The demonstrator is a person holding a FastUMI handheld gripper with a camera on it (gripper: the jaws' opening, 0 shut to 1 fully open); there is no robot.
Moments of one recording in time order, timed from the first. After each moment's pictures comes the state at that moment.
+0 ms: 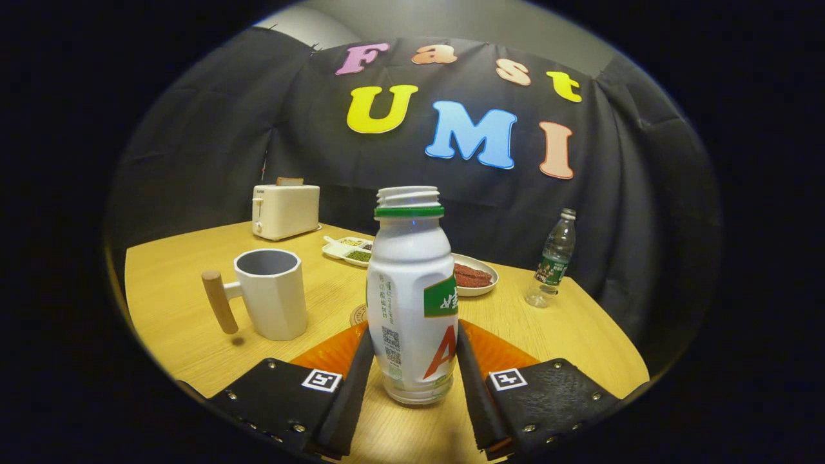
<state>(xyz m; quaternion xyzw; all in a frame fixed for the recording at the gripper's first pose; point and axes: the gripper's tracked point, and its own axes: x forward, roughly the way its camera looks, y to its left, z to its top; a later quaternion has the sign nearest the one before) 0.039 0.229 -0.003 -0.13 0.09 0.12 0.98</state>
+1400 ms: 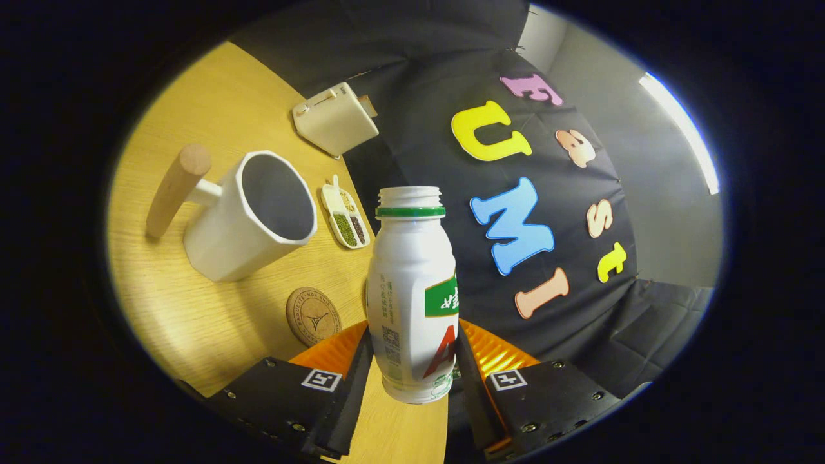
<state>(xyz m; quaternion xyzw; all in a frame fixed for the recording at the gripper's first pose) 0.075 0.262 0.045 -0.56 0.00 0.03 0.83</state>
